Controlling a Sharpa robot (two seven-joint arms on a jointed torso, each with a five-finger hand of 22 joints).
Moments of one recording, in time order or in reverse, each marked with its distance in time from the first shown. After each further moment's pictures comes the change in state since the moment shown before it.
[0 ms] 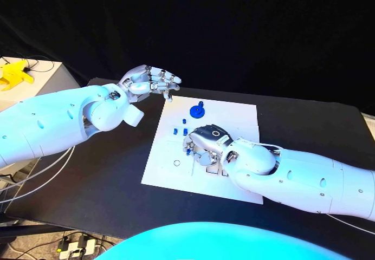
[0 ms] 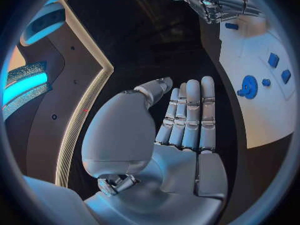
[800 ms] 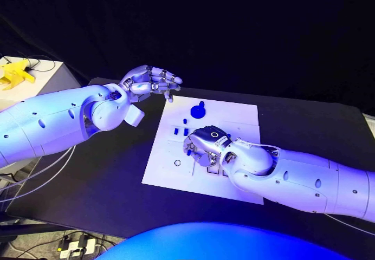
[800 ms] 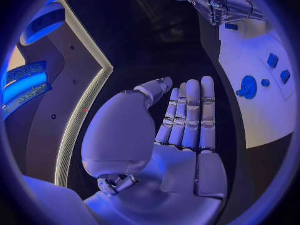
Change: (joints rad) left arm 0.000 0.000 0.000 -0.001 0.000 0.004 -0.005; left_hand 0.000 0.000 0.000 0.000 0.000 0.000 0.000 0.000 0.000 0.000 0.000 0.000 0.000 0.000 0.000 0.000 0.000 0.000 0.000 0.000 0.000 0.000; right arm -0.009 0.022 -0.001 -0.036 -0.025 0.021 -0.007; right_hand 0.000 0.000 0.004 -0.004 -0.004 -0.002 -0.002 0.003 0.002 0.002 -0.002 -0.004 0.000 0.000 0.000 -0.004 -0.003 0.000 0.000 0.000 -0.005 0.000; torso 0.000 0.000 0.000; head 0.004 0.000
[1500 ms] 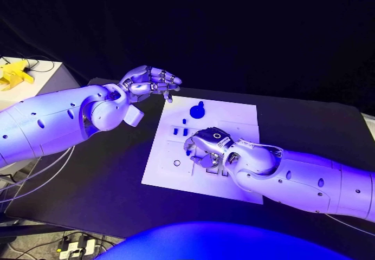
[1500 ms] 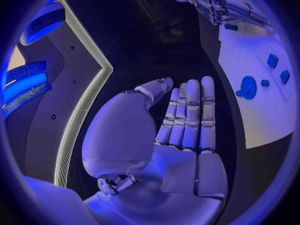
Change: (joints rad) left arm 0.000 0.000 0.000 -0.003 0.000 0.004 -0.005; left_hand 0.004 0.004 -0.003 -0.003 0.000 -0.004 0.004 0.000 -0.002 0.000 0.000 0.000 0.000 0.000 0.000 -0.004 -0.001 0.000 0.000 0.000 0.000 0.001; right arm -0.002 -0.025 -0.005 -0.001 0.032 -0.005 0.045; right_hand -0.083 -0.044 -0.167 -0.020 0.034 -0.134 0.043 -0.109 -0.005 -0.270 0.039 -0.060 -0.057 -0.072 0.046 -0.171 -0.272 0.056 -0.124 0.045 -0.509 -0.207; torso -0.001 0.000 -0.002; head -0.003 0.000
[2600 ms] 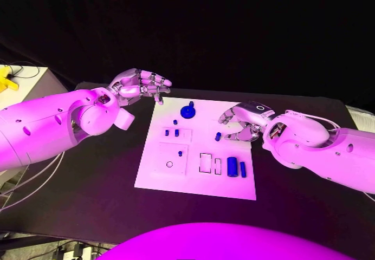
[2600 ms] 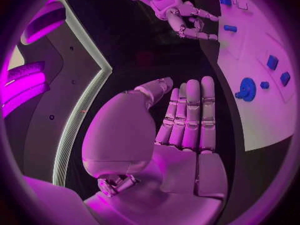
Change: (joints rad) left arm -0.003 -0.002 -0.003 -0.005 0.000 0.006 -0.005; left_hand 0.000 0.000 0.000 0.000 0.000 0.000 0.000 0.000 -0.001 -0.004 0.004 0.000 0.000 0.000 0.000 0.000 0.000 0.000 0.000 0.000 0.000 0.002; right arm 0.127 -0.300 0.044 0.110 0.124 0.076 -0.010; right_hand 0.096 0.054 -0.332 0.094 0.000 -0.023 -0.018 -0.092 -0.008 -0.028 -0.010 0.122 0.000 0.063 -0.013 0.104 0.103 0.000 0.083 -0.011 0.173 0.082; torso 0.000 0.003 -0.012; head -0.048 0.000
